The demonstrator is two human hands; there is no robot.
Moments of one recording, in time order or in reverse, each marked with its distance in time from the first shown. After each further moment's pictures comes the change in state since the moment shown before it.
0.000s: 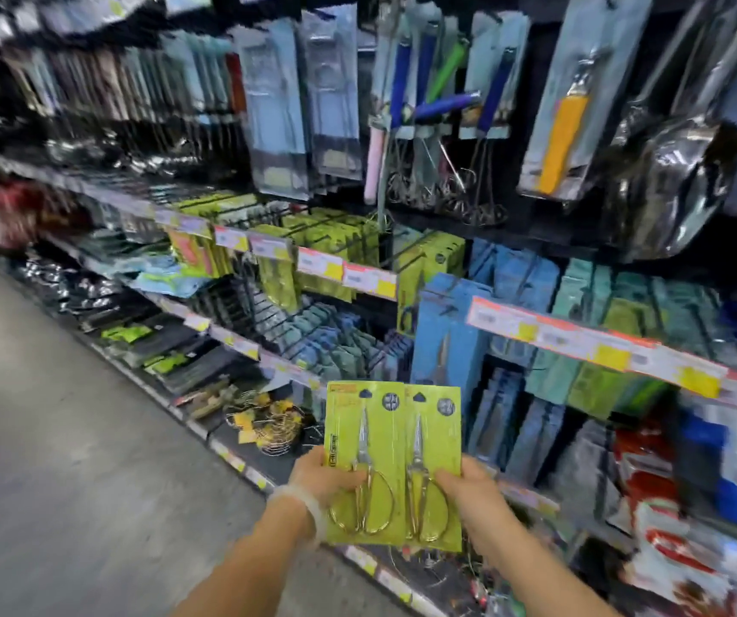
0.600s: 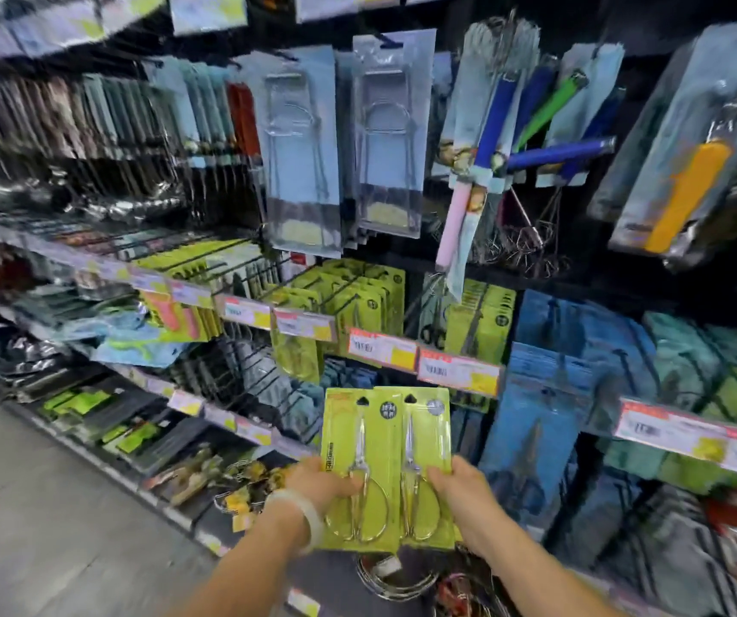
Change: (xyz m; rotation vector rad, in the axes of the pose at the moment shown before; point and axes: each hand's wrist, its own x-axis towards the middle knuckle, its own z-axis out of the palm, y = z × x) left_hand 0.184 0.097 -0.122 0.152 -0.076 0.077; right_hand 0.153 -0.097 0.141 -0.002 0.114 0.044
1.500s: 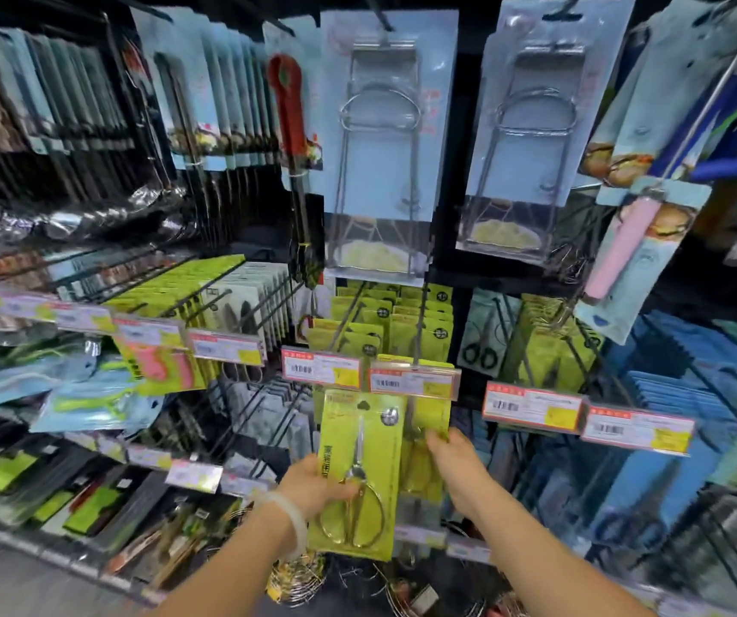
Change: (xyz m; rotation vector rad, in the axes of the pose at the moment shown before) left_hand 0.151 0.038 -0.165 0.120 -0.303 0.037; right_hand 0.121 -0.090 0.167 0.089 0.245 0.047
